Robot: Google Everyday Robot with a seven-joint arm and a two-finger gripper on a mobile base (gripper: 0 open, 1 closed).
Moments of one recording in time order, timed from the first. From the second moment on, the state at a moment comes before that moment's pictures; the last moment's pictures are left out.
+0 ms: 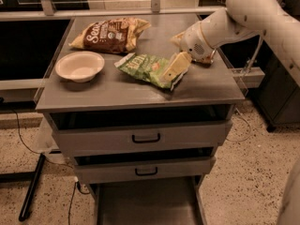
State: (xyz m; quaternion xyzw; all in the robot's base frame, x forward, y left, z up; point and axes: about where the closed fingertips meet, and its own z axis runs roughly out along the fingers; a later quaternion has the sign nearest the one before) arm 0.670 -0.072 0.878 -0.58 0.71 0.20 0.36
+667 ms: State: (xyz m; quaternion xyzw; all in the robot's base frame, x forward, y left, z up) arm 0.687 -0.052 0.837 -0.57 0.73 0.22 0.31
